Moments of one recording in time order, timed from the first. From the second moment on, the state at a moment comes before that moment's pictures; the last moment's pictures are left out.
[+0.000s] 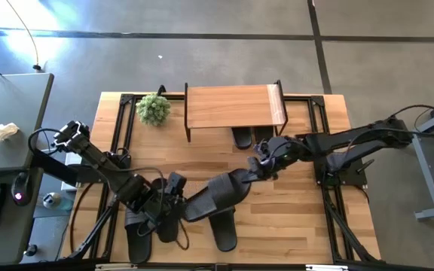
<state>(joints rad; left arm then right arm) -0.55 1.55 1.37 -1.00 -0.33 -0.13 0.15 1.23 0.97 -0.24 -0.23 1.54</state>
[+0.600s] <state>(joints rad) -0.55 1.52 1.36 -0.99 -0.15 -0.24 0.20 0.95 0.97 -1.13 -0.39 1.32</state>
